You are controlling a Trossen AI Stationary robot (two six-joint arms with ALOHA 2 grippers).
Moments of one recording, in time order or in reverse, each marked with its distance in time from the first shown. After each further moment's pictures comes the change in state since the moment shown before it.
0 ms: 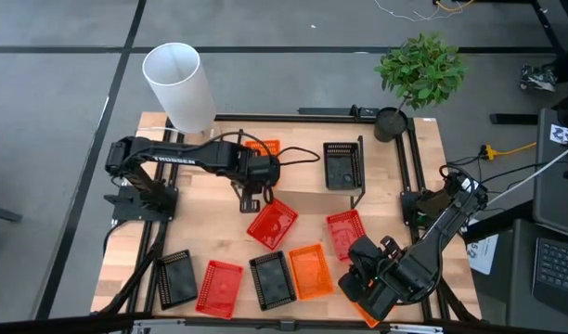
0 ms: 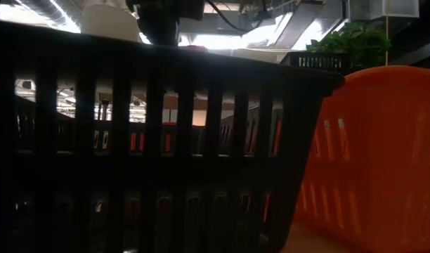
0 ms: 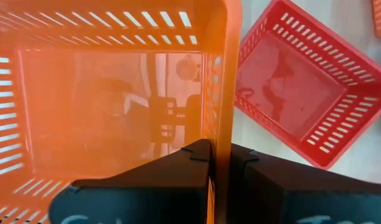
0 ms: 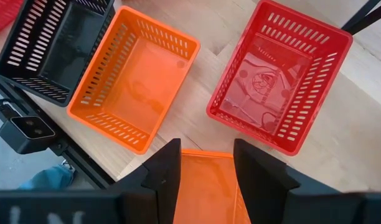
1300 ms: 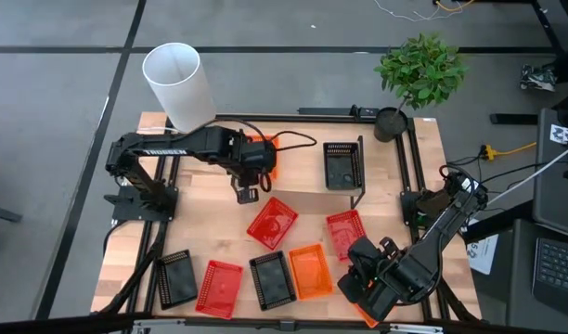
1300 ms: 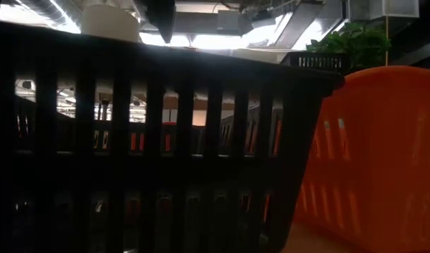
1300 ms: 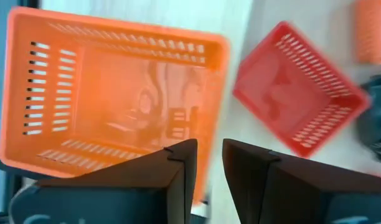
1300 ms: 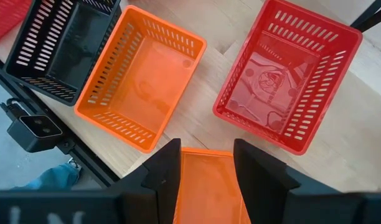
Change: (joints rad) left arm 0.012 0.001 0.239 -0.229 -0.005 -0.100; right arm 0.000 0.000 0.000 0.021 -0.001 0.000
